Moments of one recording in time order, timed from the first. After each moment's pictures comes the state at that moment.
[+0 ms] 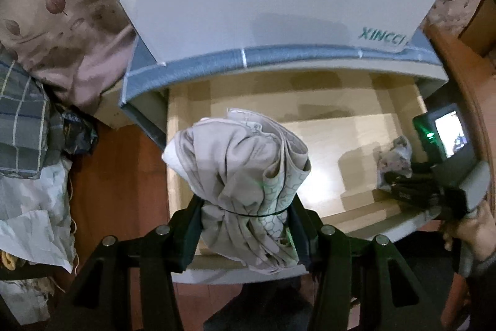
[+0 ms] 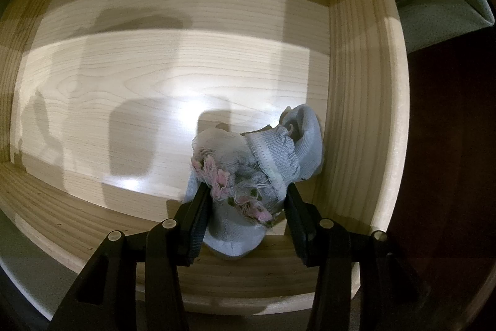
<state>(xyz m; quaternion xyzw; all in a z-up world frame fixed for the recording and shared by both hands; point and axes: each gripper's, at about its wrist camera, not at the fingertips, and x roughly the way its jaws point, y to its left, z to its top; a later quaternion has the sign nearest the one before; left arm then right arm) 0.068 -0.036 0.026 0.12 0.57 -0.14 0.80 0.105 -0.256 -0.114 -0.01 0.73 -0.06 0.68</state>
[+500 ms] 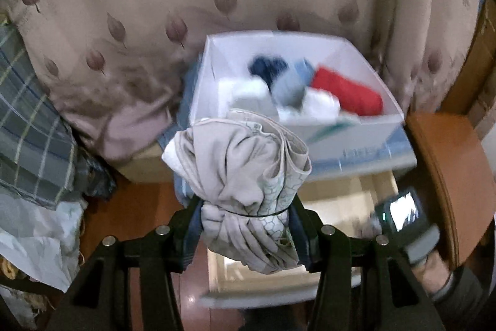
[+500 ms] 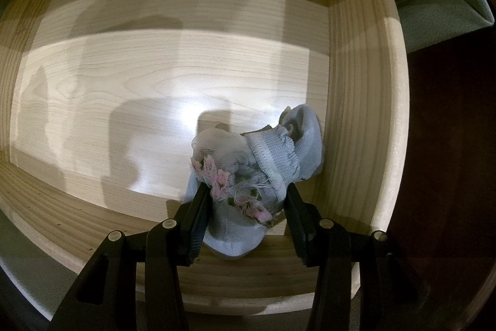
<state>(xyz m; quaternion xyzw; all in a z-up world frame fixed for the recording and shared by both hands) 0.080 -0.008 0.161 0.08 0.44 -0.14 0.88 0.105 -0.256 -0.113 -0.01 0.73 -0.06 0.68</state>
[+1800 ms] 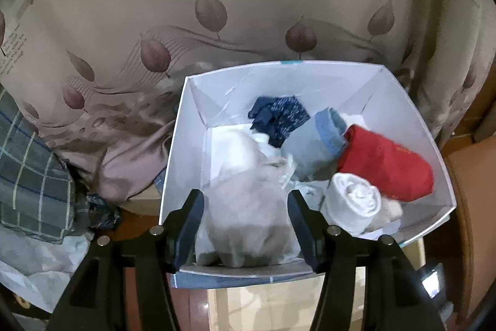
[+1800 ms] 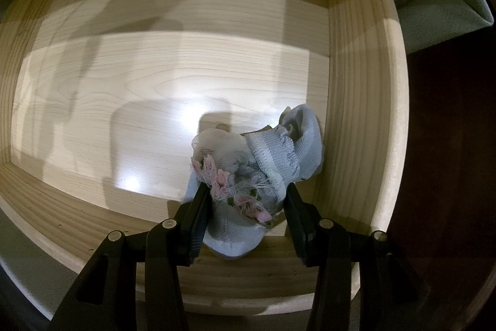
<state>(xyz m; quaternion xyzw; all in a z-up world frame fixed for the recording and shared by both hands) 0.212 -0.068 0.142 0.11 0.45 -0.12 0.88 0.107 -0.260 -0.110 -0.01 0.73 -0.06 0.68</state>
